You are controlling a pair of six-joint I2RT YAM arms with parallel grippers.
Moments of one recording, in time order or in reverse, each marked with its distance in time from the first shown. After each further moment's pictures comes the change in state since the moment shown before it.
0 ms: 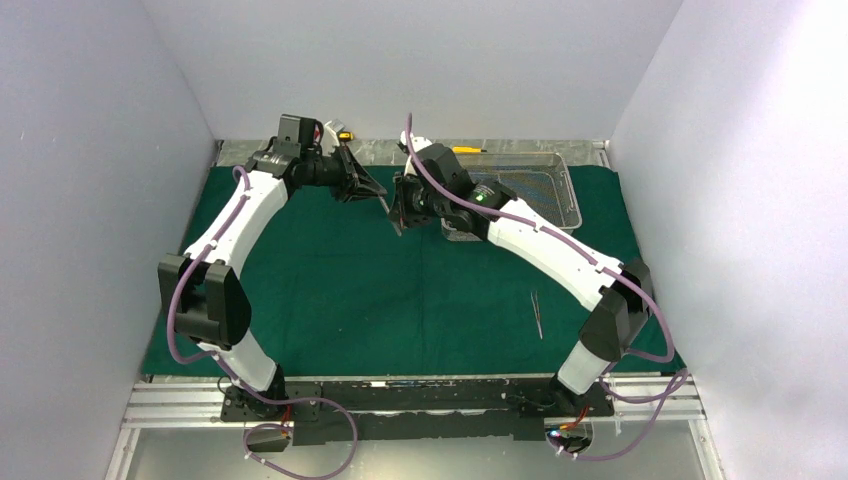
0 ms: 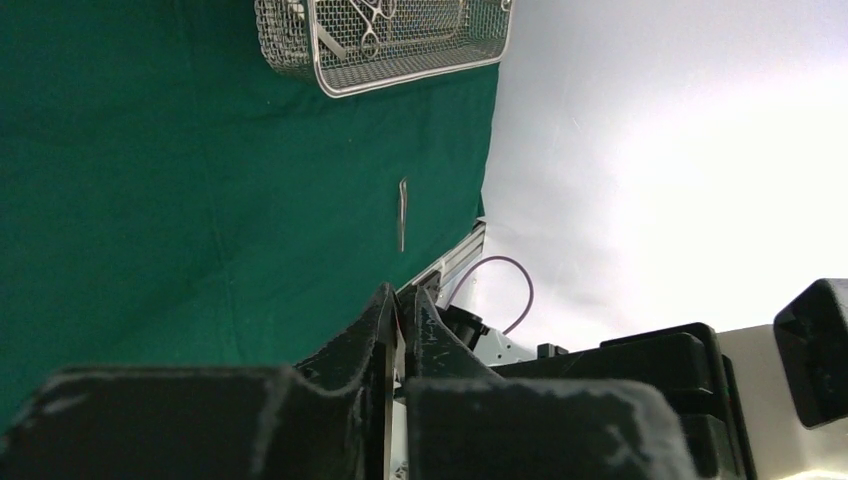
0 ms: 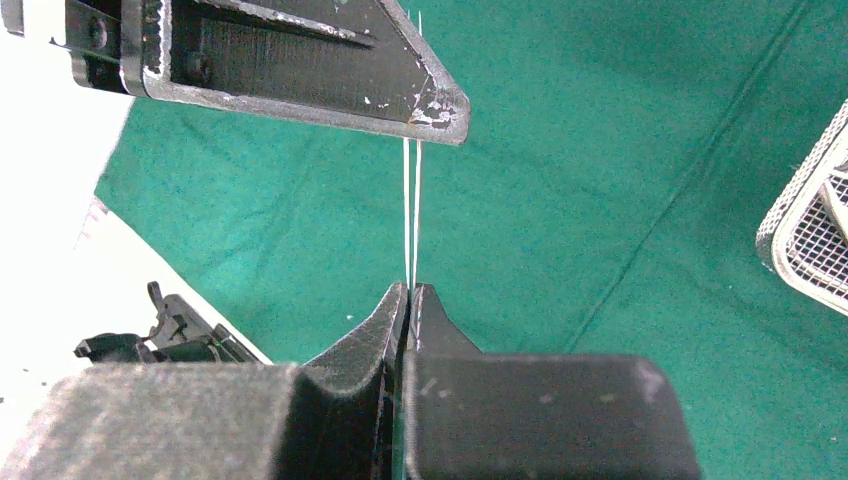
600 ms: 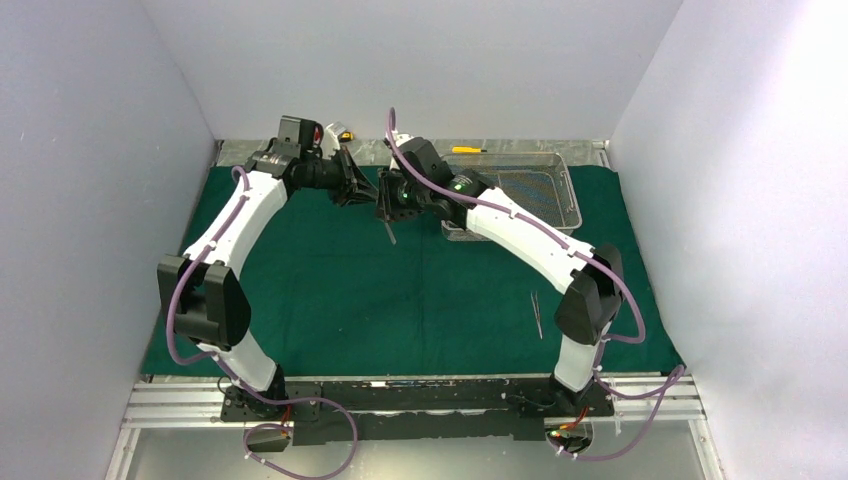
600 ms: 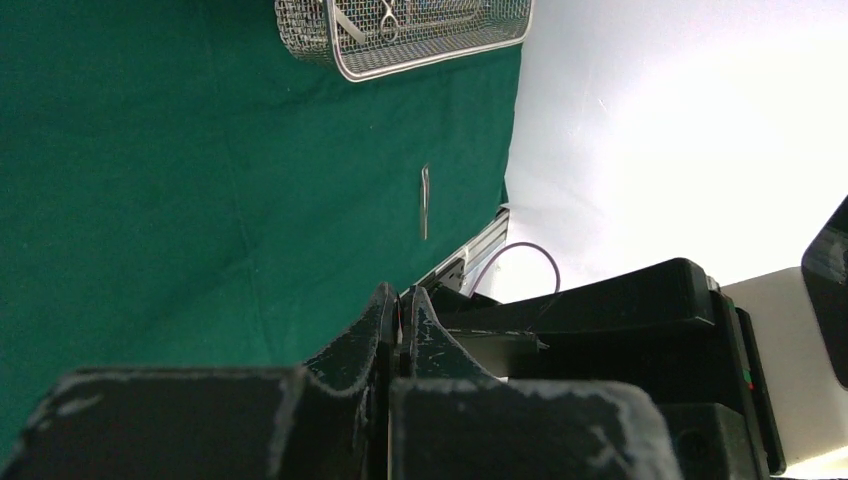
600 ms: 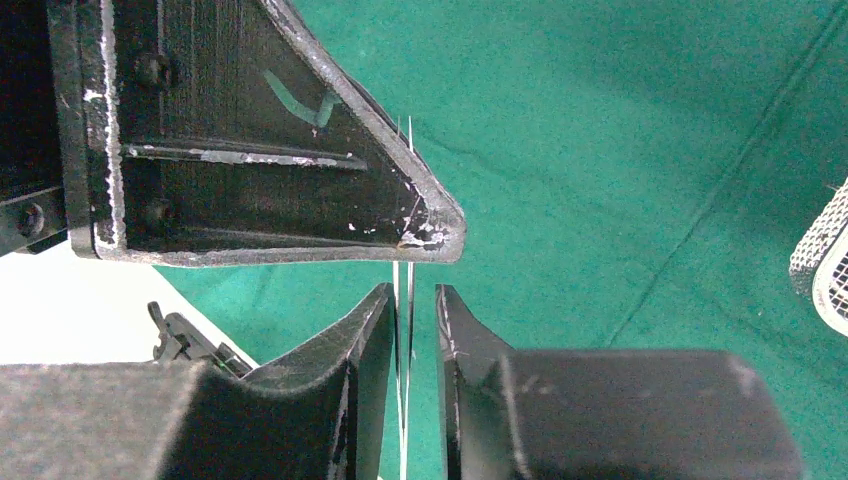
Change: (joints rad) left arm 0.002 -0.004 -0.005 -0.043 0.003 0.078; right arm 0.000 0.150 0.142 -0.040 -0.010 0.027
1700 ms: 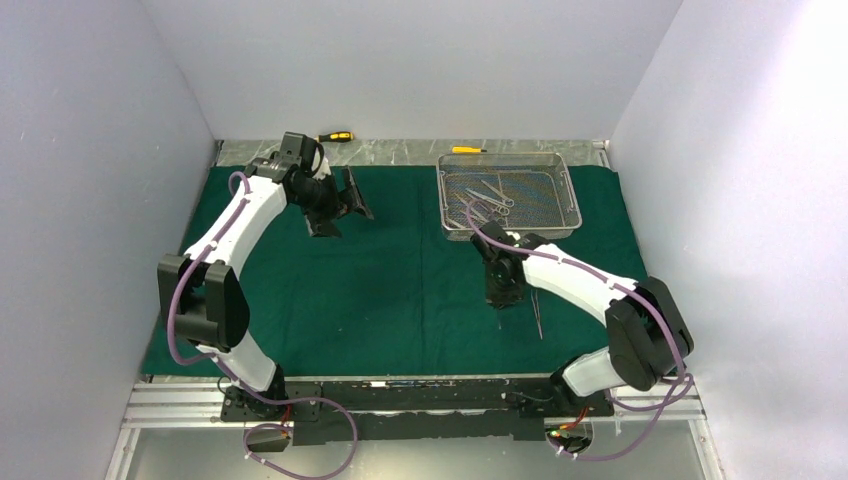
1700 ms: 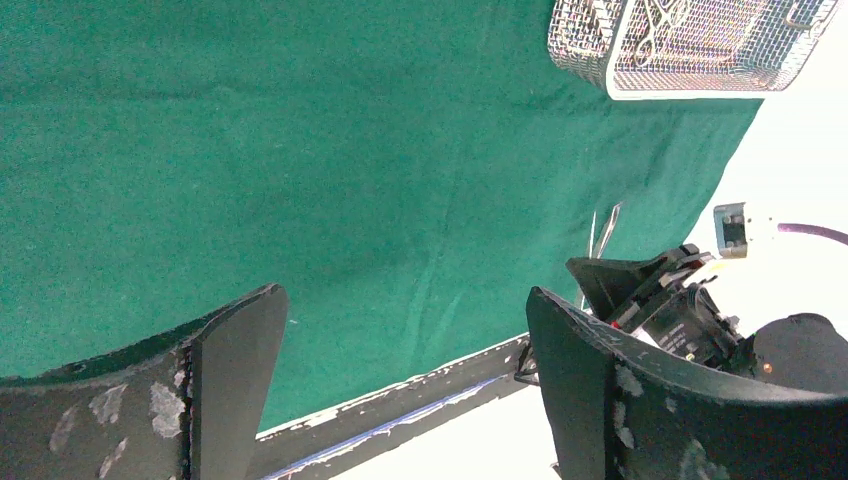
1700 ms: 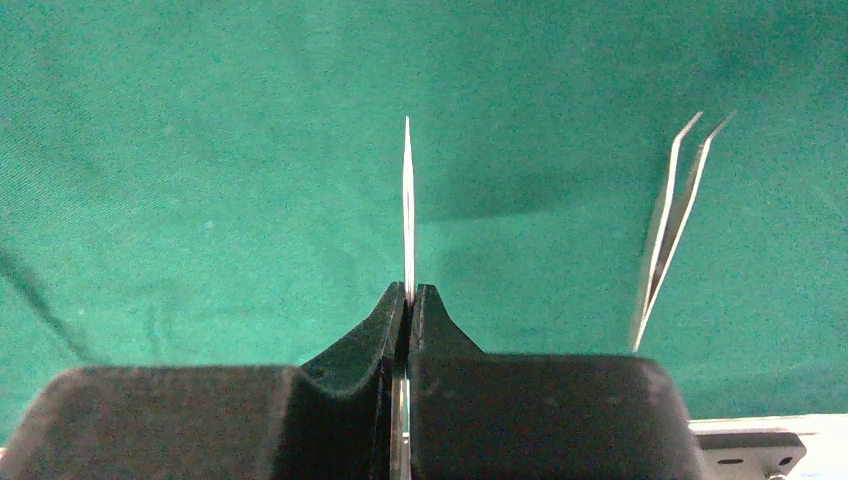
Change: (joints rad) left arm 0.014 -0.010 -0.067 -0.217 -0.342 0.161; right arm -0.197 -0.372 -0.856 -0.205 0.222 0.138
